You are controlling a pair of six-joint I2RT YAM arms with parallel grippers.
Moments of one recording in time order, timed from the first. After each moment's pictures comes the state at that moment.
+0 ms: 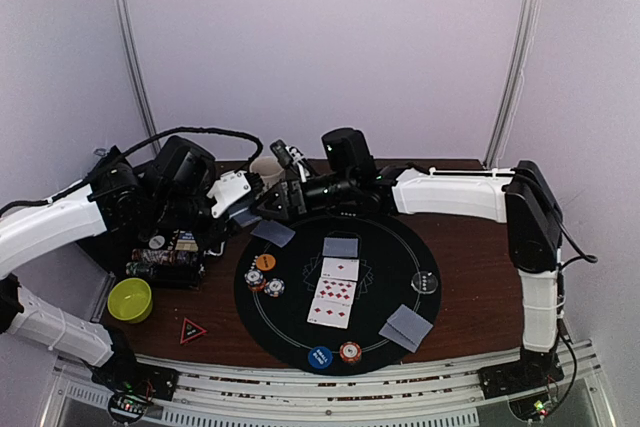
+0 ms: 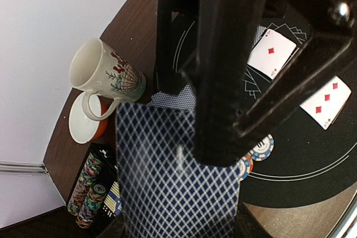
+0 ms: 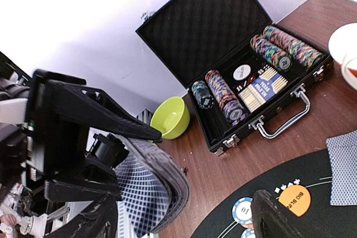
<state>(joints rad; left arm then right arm) -0.84 1.22 1.14 -0.73 -0.23 0.34 0.85 2.05 1.64 0.08 -0.70 0.47</state>
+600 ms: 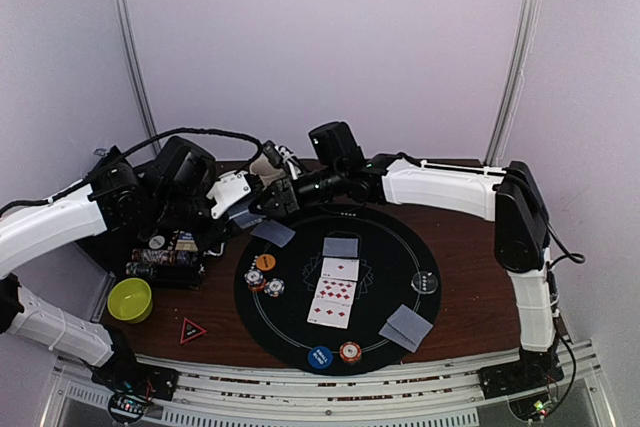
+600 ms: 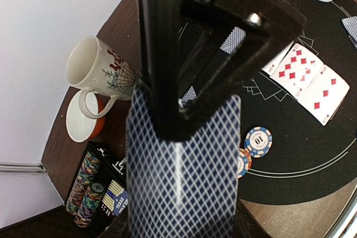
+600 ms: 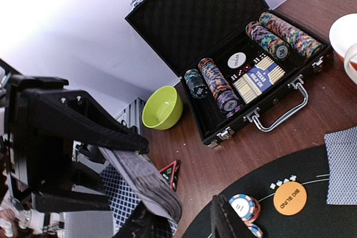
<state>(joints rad) -0.84 1.22 1.14 -0.74 -0.21 0.34 0.86 2.14 1.83 -0.14 -0.69 0.39</state>
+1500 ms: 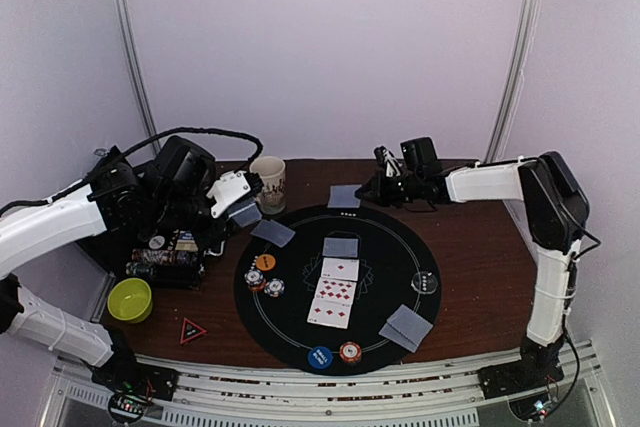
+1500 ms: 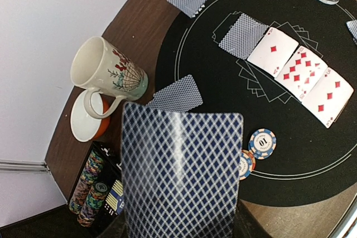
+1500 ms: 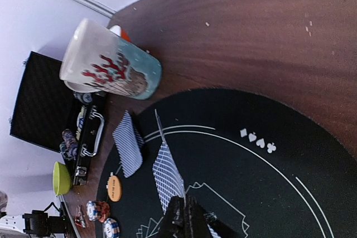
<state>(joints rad) -0.84 1.22 1.14 -0.74 -0.24 0.34 0.47 1.98 1.35 0.05 -0.48 0.58</state>
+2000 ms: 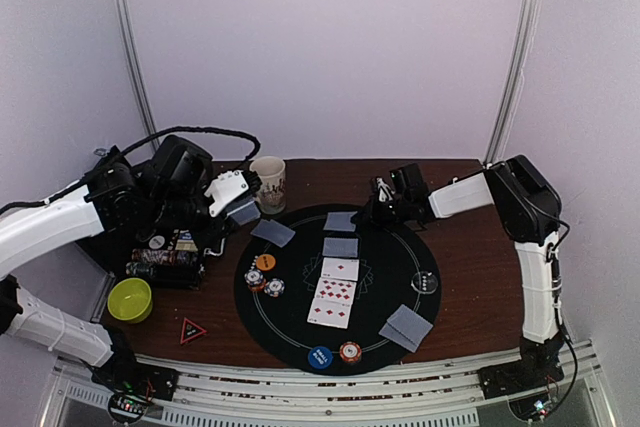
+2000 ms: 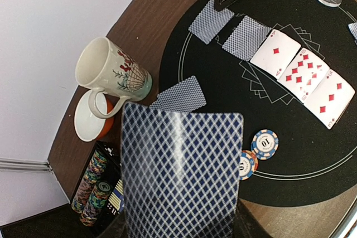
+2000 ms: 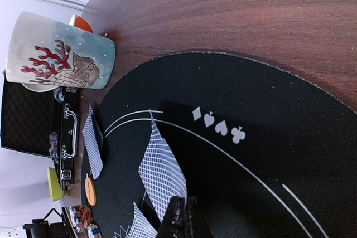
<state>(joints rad) -0.84 1.21 1.14 -0.73 -0.25 0.34 0.47 2.19 1.35 0.14 -0.50 0.69</state>
